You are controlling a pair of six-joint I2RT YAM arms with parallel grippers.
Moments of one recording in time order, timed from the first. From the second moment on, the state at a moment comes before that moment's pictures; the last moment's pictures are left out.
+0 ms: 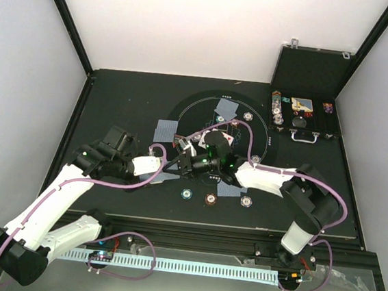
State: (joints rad) left arm -0.43 0.92 0.89 -1.07 0.34 0.74; right arm 0.85 1.71 0.91 0.41 -0.87 1.09
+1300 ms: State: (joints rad) left arm -0.43 0.92 0.89 -1.06 0.34 0.74; right arm 0.21 2.01 1.36 -0.51 -0.58 0.44
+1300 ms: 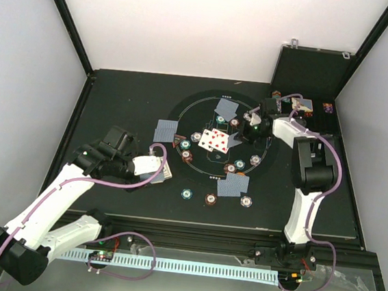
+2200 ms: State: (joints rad) left arm -0.43 0.92 0.89 -1.06 0.35 0.72; right arm 0.20 2.02 1.53 -0.73 -0.24 0.32
